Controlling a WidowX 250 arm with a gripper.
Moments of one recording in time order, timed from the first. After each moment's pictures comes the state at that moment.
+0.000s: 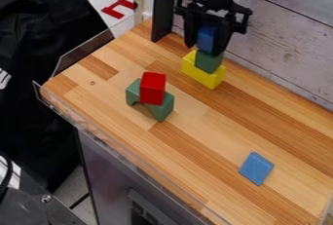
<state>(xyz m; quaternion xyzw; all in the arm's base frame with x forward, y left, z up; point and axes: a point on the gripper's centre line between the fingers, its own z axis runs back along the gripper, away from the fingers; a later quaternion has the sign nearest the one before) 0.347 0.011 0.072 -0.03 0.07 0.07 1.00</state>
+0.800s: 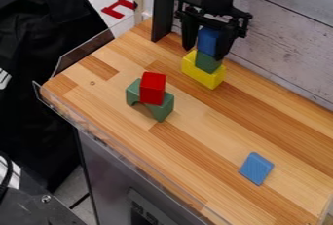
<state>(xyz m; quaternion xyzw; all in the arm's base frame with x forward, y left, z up) 0.347 0.010 0.068 -0.03 0.08 0.07 0.99</state>
